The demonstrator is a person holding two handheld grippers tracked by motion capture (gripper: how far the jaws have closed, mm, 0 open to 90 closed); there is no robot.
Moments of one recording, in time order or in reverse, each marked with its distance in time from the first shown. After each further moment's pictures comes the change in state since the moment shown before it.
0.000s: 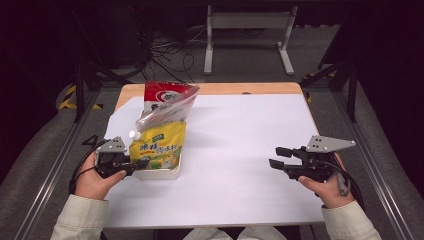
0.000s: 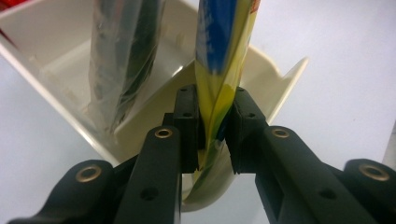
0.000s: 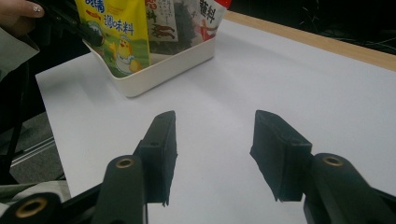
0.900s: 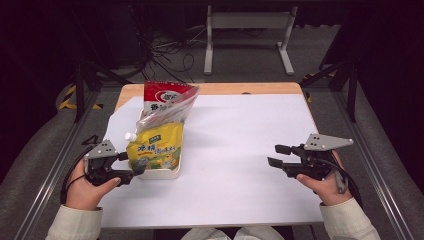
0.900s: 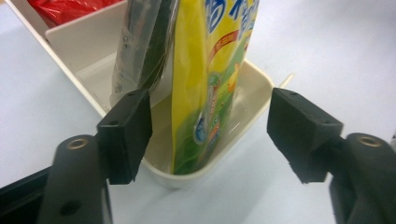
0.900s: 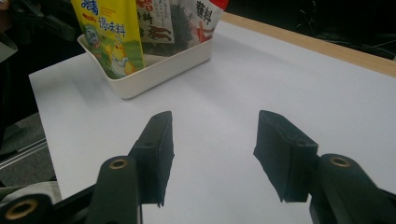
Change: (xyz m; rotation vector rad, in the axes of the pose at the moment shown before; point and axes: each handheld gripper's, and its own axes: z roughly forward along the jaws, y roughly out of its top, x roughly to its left) left arm -0.015 -0.013 -0.027 -0.150 0.076 -0.049; right arm -0.003 0.003 0.004 -0.005 -0.014 -0.014
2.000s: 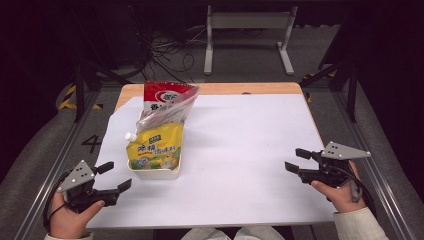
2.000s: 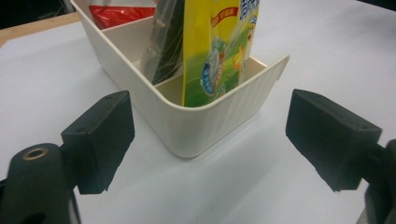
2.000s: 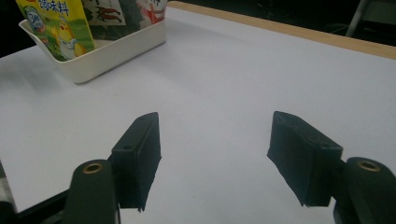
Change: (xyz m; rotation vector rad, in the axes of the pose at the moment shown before) left arm -0.012 -0.054 -0.027 -0.170 0.104 -0.016; right arm -0.023 -0.045 -0.026 -0.011 -0.139 0.057
